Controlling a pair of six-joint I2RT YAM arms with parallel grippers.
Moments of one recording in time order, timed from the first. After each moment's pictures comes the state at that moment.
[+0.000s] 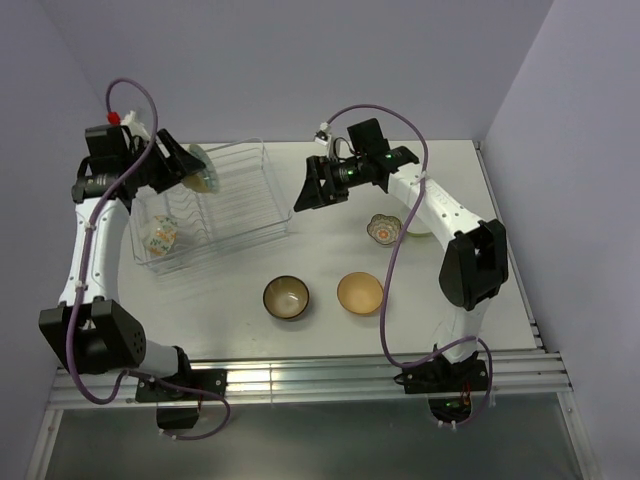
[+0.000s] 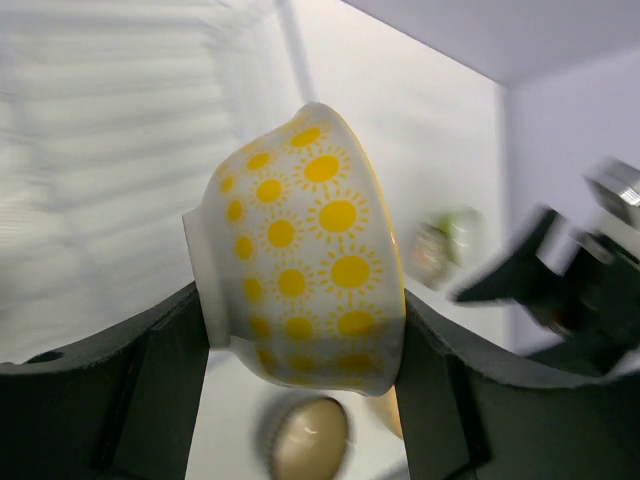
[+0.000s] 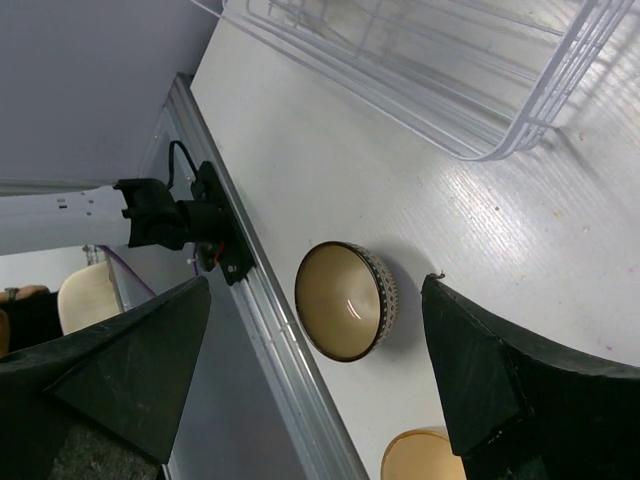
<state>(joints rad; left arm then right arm) 0.12 1.40 1.38 -0.51 0.61 -0.52 0.45 1.84 1.69 -0.65 -0.85 0.26</state>
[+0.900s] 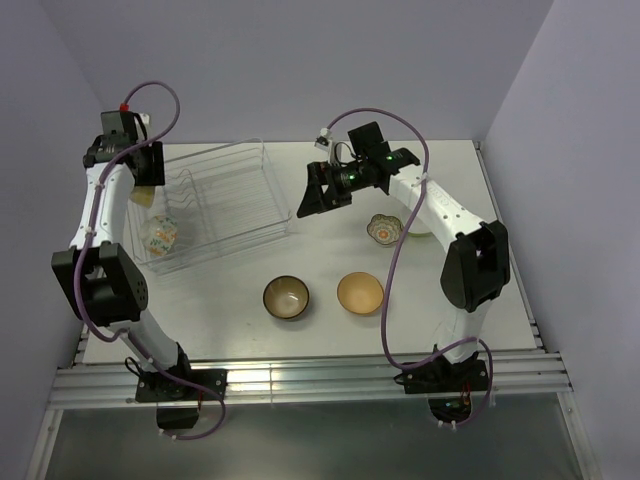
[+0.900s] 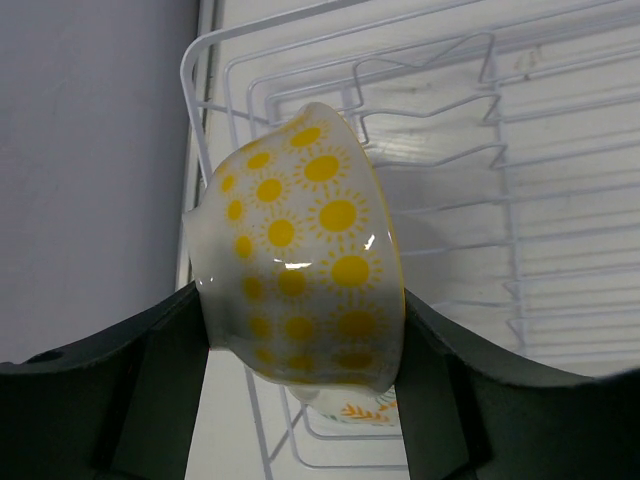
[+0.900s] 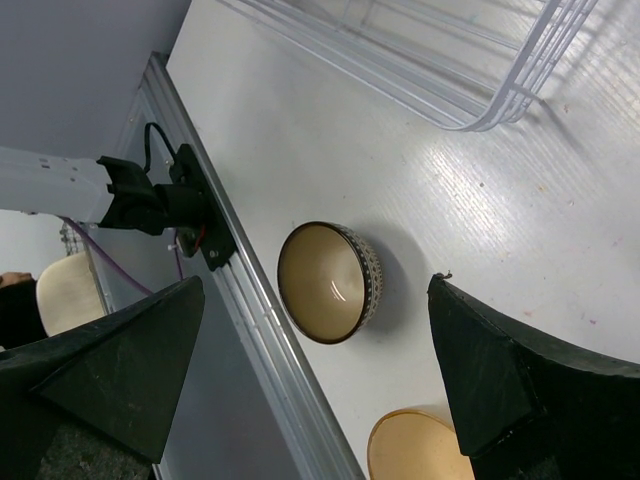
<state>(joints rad) 0.15 1.73 1.69 -0.77 -0.14 0.10 0.44 1.83 1.67 -0.70 -0.82 0.19</state>
